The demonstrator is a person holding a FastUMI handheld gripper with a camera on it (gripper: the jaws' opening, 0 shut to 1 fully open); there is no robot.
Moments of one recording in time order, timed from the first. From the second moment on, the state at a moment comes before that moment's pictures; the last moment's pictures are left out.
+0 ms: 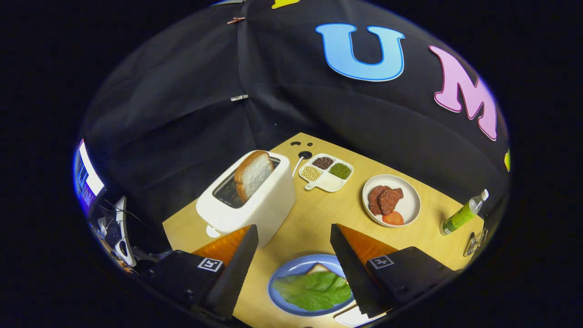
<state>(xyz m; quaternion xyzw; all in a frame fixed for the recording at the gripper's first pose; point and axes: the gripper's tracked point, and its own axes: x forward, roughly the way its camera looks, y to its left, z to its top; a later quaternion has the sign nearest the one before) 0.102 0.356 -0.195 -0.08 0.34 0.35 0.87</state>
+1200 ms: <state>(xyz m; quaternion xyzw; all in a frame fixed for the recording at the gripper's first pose) 0.150 0.507 -0.231 -0.10 0.33 0.32 0.88</state>
